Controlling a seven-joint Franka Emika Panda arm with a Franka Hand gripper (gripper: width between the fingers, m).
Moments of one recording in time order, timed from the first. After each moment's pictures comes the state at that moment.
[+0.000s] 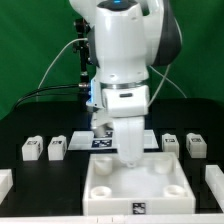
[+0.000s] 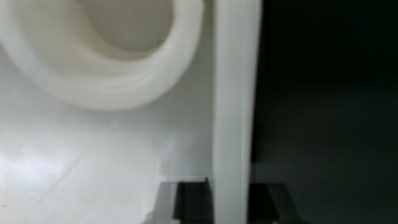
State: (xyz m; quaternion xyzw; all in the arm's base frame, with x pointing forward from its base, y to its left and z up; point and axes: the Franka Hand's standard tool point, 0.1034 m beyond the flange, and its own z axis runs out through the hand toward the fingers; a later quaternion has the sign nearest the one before) arm 0.468 0.034 0.008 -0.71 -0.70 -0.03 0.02
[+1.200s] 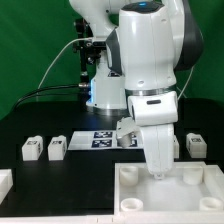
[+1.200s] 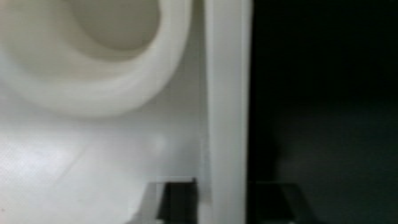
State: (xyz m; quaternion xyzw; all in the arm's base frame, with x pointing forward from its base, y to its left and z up) arm 0.497 0.065 0.005 -0.72 -0.69 -0.04 0.02
